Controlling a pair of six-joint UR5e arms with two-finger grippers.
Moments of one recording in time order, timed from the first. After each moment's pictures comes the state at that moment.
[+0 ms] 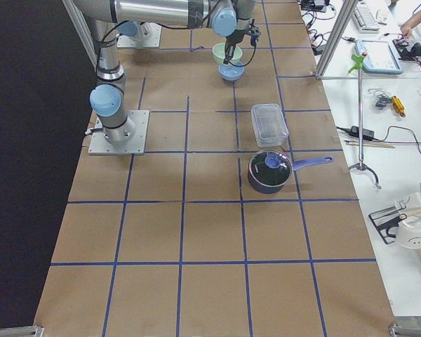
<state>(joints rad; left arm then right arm) -1.61 -1.61 -1.51 -1.59 1.53 0.04 1.75 -1.36 1.55 -1.59 -1.46 0.33</state>
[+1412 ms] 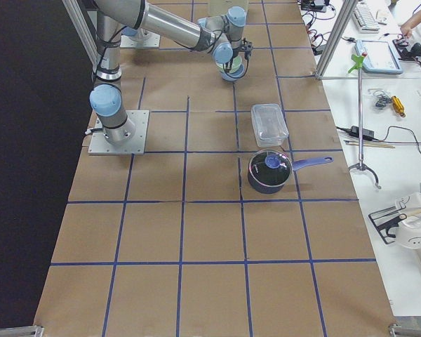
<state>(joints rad) -1.61 -1.60 -1.53 -1.58 1.53 0.02 1.82 -1.22 1.78 -2.13 -1.40 0.37</state>
